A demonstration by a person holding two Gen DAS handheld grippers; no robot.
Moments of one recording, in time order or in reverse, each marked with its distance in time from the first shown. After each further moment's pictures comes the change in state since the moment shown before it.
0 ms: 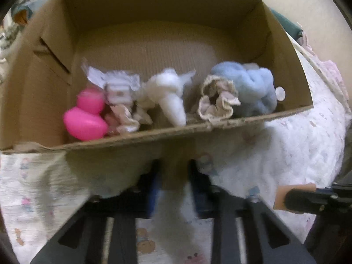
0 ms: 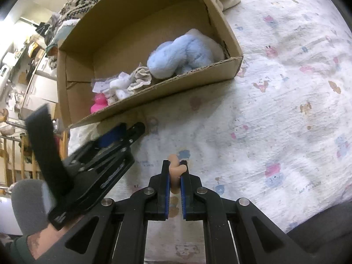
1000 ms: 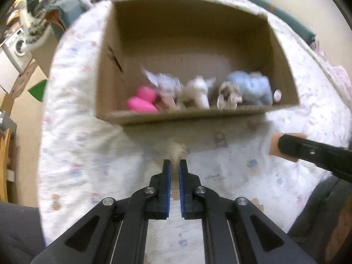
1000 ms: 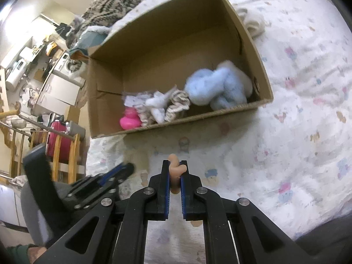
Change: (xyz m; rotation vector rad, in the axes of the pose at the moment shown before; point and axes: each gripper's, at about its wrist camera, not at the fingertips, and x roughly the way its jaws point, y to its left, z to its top) left arm -0.104 0.026 -0.028 -0.052 -0.020 0.134; right arm -0.028 0.036 0.004 -0.103 -0.114 0.078
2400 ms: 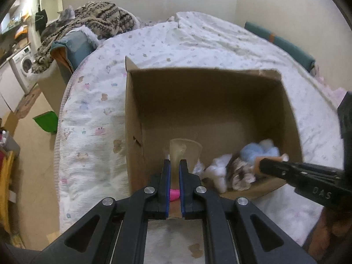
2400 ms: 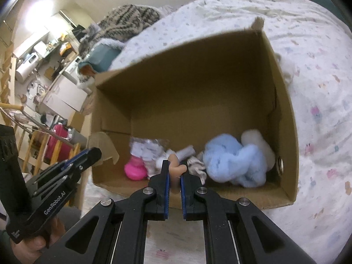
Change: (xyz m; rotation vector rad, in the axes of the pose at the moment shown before) left arm 0.000 0.019 0.088 0.014 -0.192 0.024; right arm 0.030 0.017 0.066 -0.111 -0.104 -0.017
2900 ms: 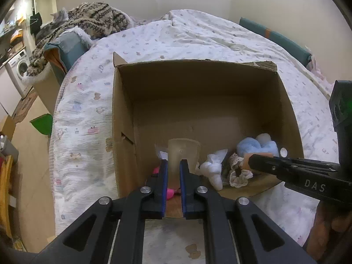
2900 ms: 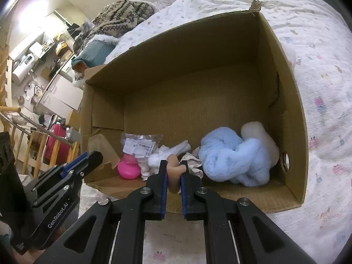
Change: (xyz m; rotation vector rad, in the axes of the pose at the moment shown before) left arm 0.005 -0.009 -0.004 0.028 0.000 -0.025; right arm 0.009 -0.009 0.002 0.036 0.022 0.014
